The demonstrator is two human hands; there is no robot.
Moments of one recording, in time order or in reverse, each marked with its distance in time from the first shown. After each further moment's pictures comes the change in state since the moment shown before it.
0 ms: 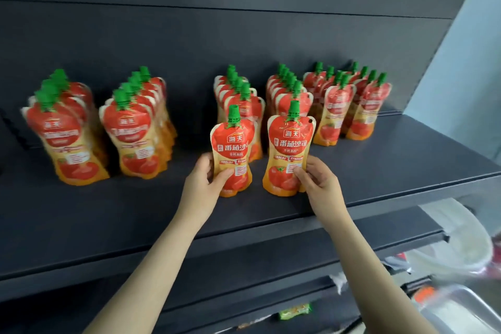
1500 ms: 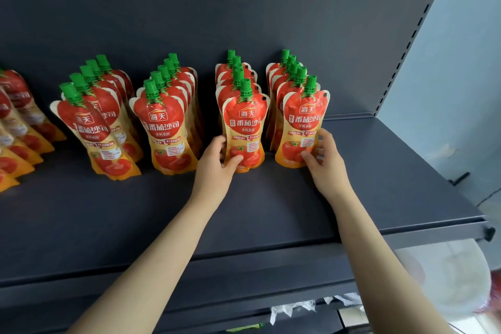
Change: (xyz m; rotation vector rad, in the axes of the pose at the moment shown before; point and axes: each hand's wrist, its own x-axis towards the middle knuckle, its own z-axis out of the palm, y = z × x) left_hand 0.106 0.024 0.297 0.272 0.134 0.029; right_hand 0.181 0.096 -0.252 -0.325 -0.047 -0.008
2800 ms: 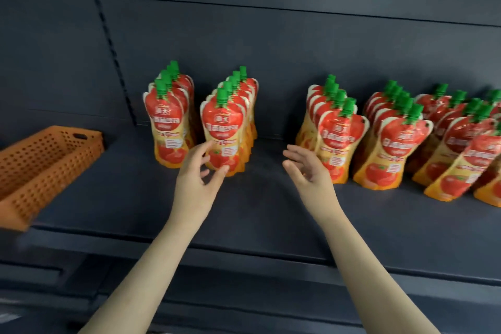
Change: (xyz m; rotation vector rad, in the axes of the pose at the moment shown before) left_hand -0.065 -0.157 -0.404 -0.007 0.303 0.013; right_hand -0.112 -0.240 0.355 0.317 -0.278 -0.135
